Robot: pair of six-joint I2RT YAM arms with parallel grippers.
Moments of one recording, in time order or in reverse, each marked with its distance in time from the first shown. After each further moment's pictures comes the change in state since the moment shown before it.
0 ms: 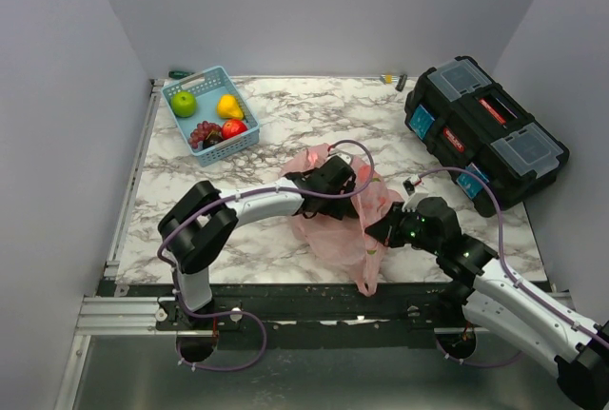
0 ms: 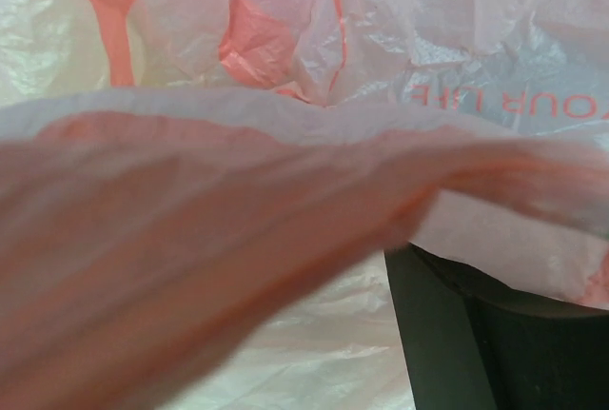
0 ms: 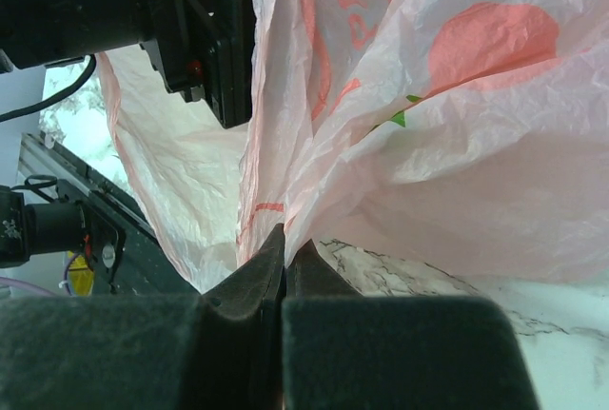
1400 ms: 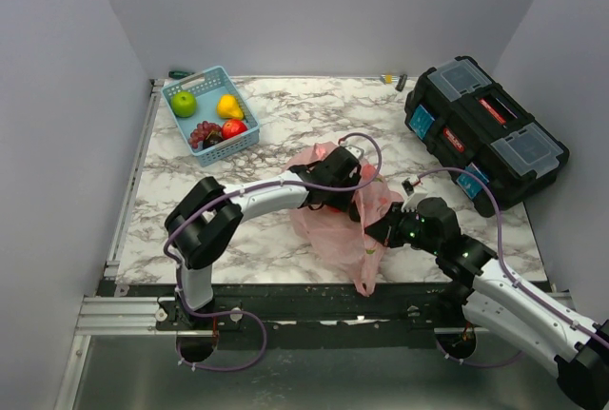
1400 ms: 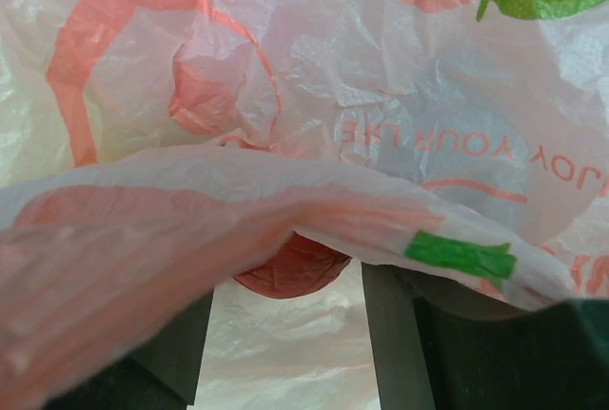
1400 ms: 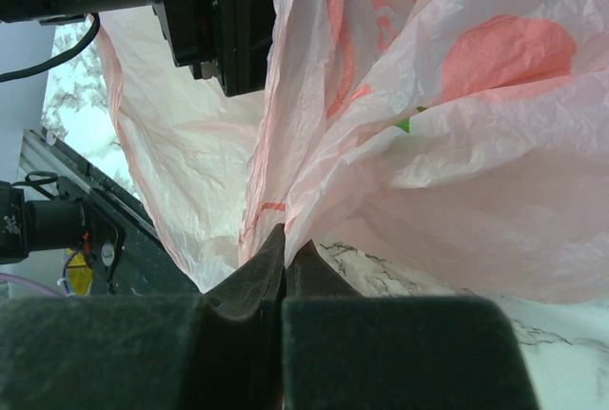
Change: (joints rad) left arm 0.011 0.060 0.100 0.012 0.094 0.066; right arm 0.000 0.004 -0.012 0.029 -0.019 -0.011
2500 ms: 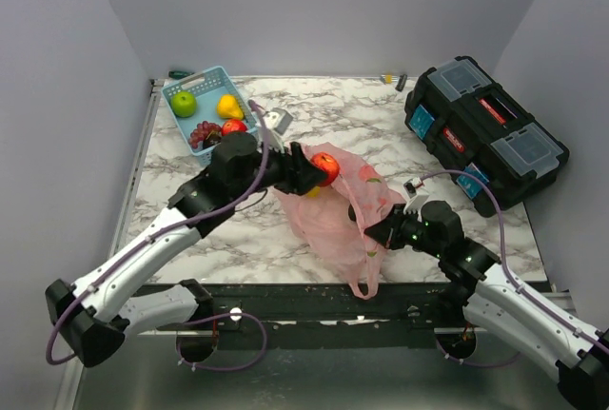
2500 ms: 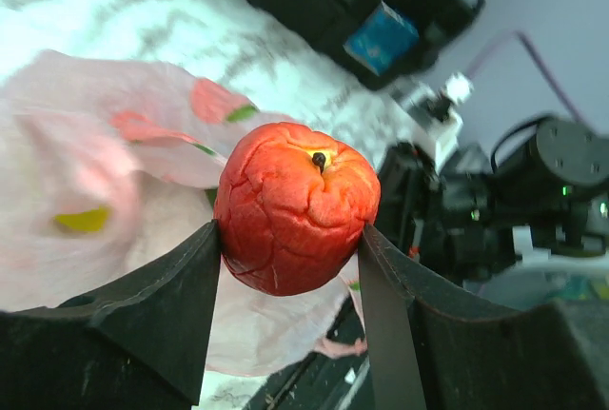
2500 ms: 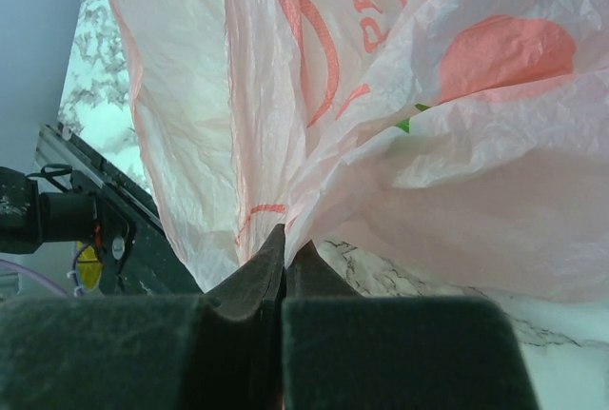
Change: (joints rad) left arm 0.126 -0.757 -0.219 0.063 0.354 -0.158; right arm 0.000 -0.052 -0.021 0.002 -0.019 0.000
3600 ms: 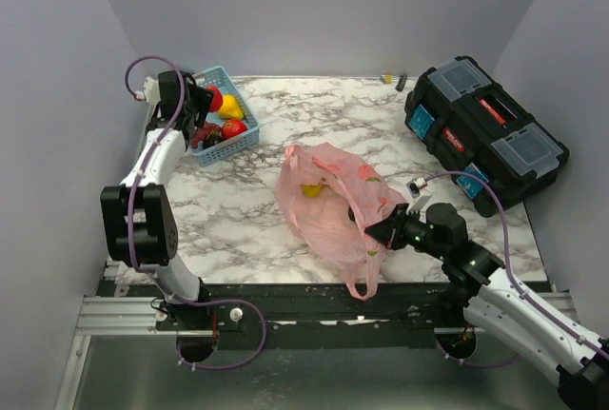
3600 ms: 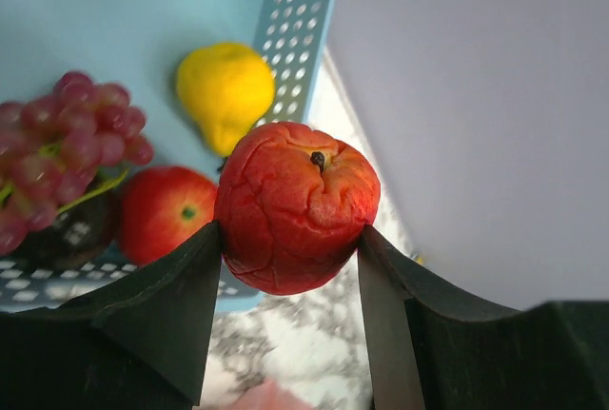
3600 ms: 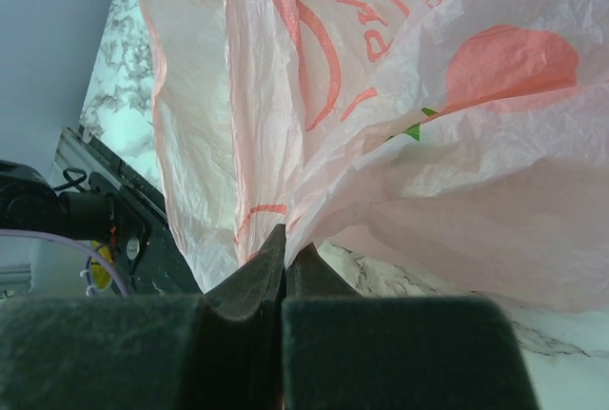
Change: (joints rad) left arm 0.797 0.512 0.190 0.110 -0.290 -0.619; right arm 0.000 -0.061 -0.005 0.006 -0.011 -0.001
